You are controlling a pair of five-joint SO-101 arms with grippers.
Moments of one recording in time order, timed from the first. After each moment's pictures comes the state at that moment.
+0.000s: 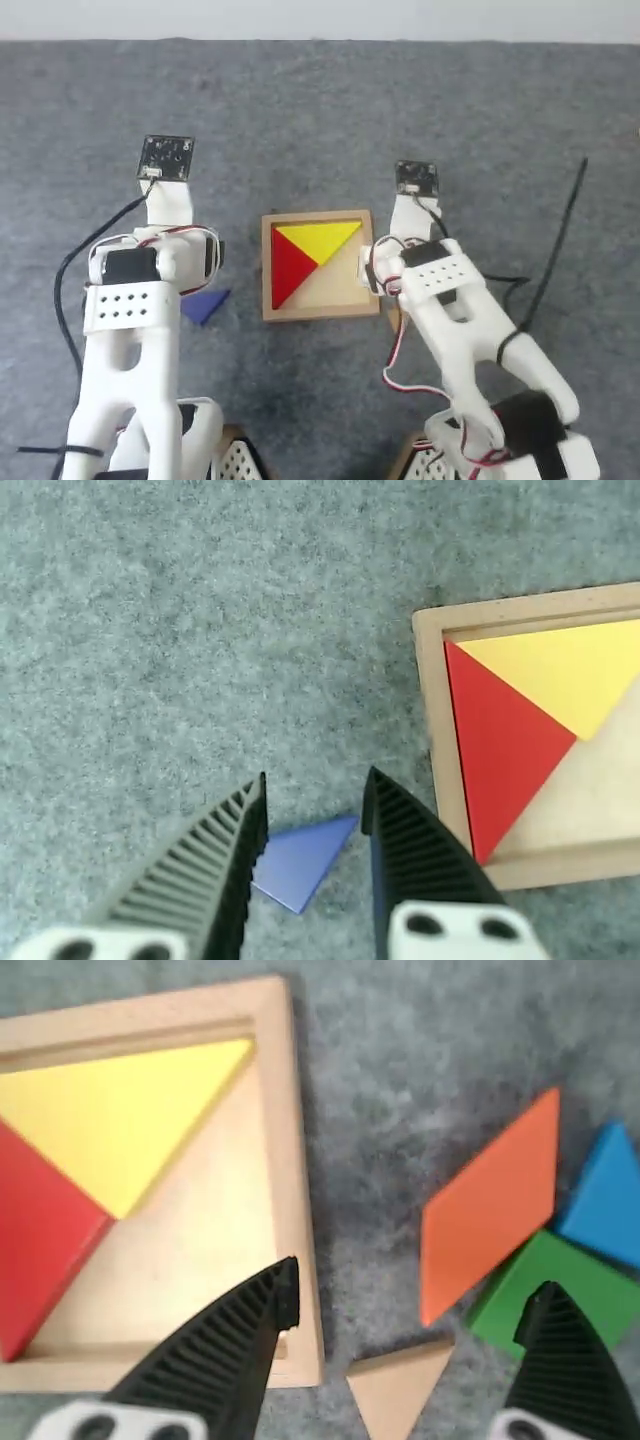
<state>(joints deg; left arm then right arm) -11.5 -35.9 48.7 63.9 -2.8 -24.3 -13.3 47.7 44.6 -26.9</state>
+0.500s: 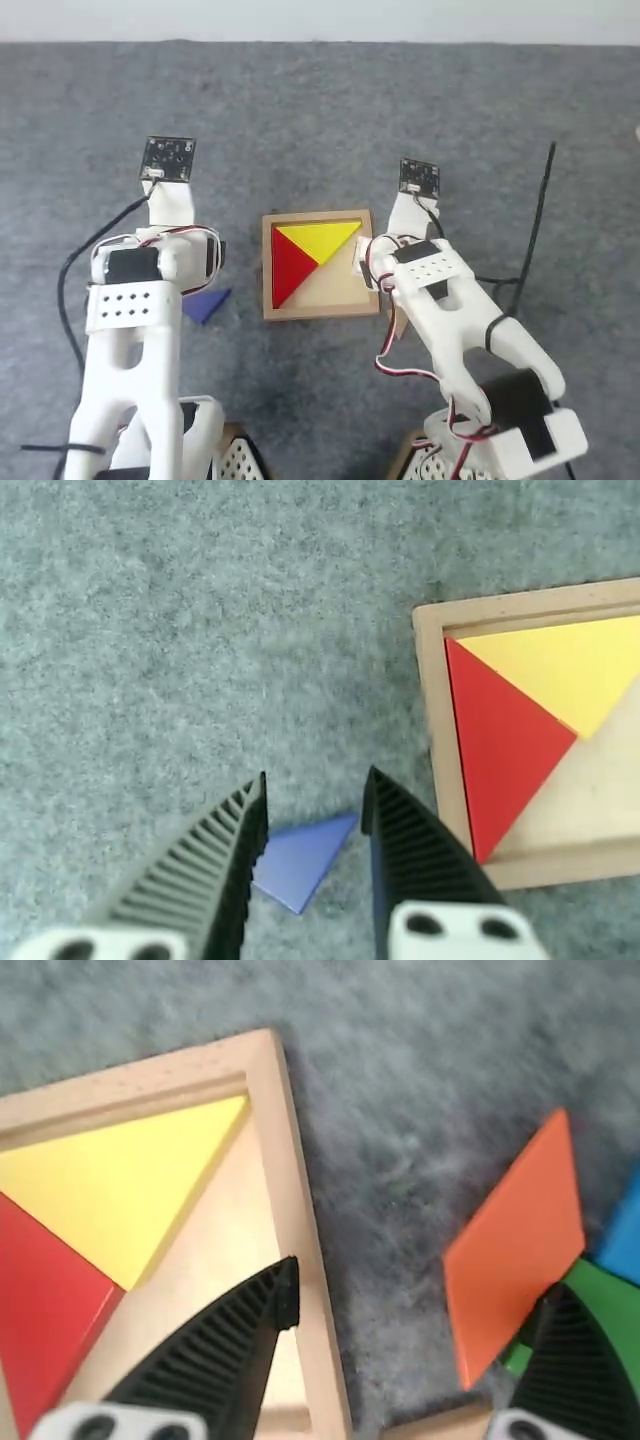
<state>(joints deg) -11.5 -35.9 49.2 63.9 -2.8 -24.2 -6.5 47.3 35.1 -30.4</state>
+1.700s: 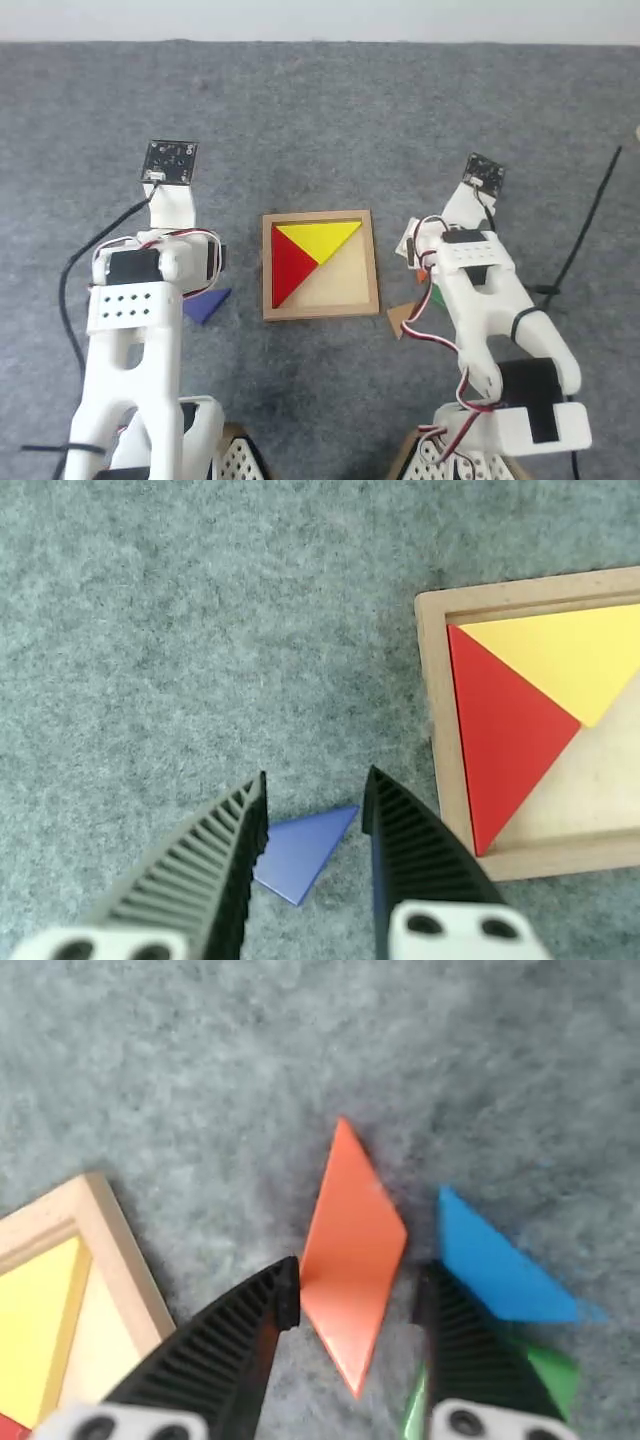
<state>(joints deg) -11.5 -35.9 50.0 63.9 -2.8 -10.3 -4.7 45.2 34.0 -31.8</state>
